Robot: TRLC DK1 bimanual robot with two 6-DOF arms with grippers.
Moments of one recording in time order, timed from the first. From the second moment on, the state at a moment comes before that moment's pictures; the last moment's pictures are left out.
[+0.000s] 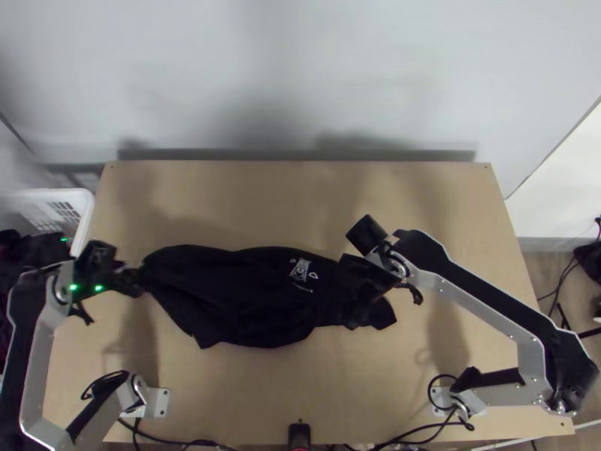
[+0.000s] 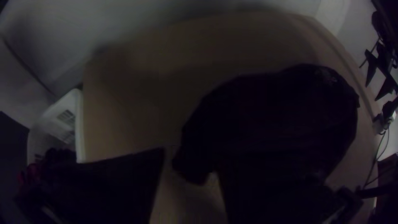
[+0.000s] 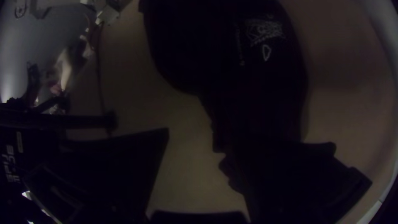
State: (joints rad) left arm 0.37 1.01 0.84 -0.76 0.32 0.65; right arm 0.74 1.52 1.25 -1.08 -0.40 -0.35
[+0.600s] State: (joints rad) left arm 0.01 0.77 0.91 -1.10 0.36 0.53; right arm 0.65 1.46 0.99 -0.89 -0.28 -0.41
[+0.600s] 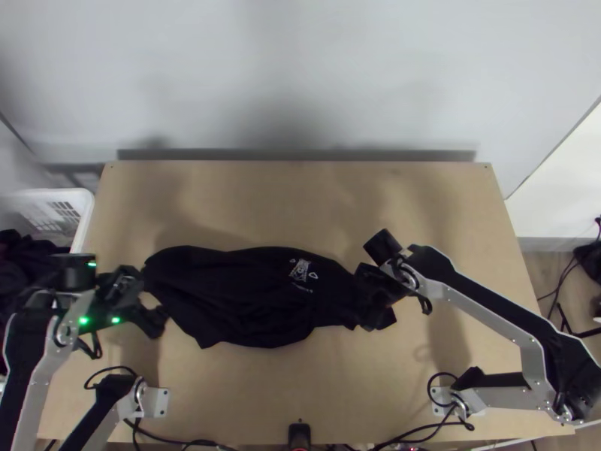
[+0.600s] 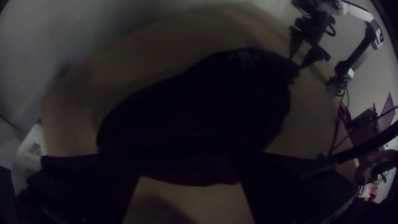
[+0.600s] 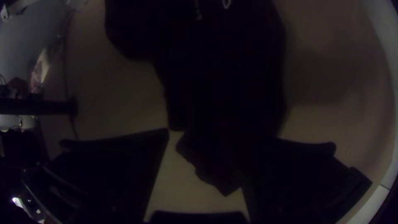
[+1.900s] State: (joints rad) left arm -0.47 0.90 0.83 -1.00 0.28 0.37; right arm 0.59 1.80 1.27 -0.72 -0.21 -0.41
